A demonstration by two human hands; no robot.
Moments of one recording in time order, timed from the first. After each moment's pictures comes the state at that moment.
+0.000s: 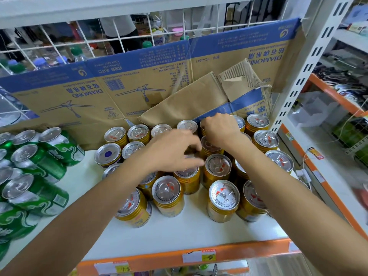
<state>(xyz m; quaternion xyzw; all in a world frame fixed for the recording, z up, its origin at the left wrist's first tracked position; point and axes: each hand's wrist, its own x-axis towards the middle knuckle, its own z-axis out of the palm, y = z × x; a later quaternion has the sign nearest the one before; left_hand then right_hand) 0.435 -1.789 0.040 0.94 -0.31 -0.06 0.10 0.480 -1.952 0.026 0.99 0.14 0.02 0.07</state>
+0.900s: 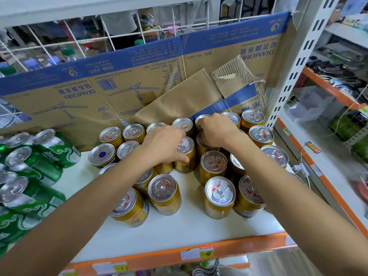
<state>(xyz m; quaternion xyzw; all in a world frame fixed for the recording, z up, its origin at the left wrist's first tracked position) 0.452 -1.801 0.031 0.97 -0.21 -0.07 -0.08 0.472 -1.962 0.025 0.99 0.16 -0.01 -0.02</state>
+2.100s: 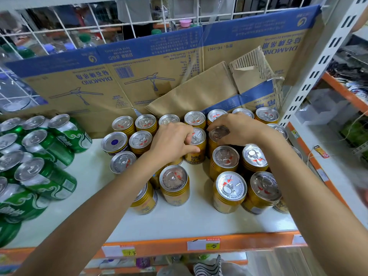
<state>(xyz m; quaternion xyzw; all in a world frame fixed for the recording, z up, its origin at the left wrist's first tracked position) 0.435 -1.784 0.010 0.98 -0.18 0.04 0.12 0.454 -1.980 0.044 0.96 0.23 -0.12 -0.12</state>
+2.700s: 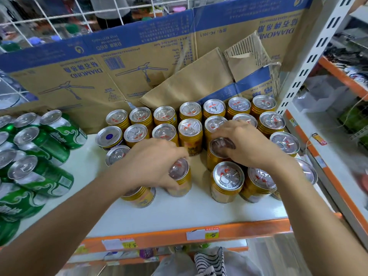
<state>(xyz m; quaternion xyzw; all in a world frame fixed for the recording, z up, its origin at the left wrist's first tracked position) 0.374 -1.763 0.047 0.94 -0.32 -0.13 -0.08 0.398 -1.990 0.021 0.96 0.23 -0.03 -0.16</state>
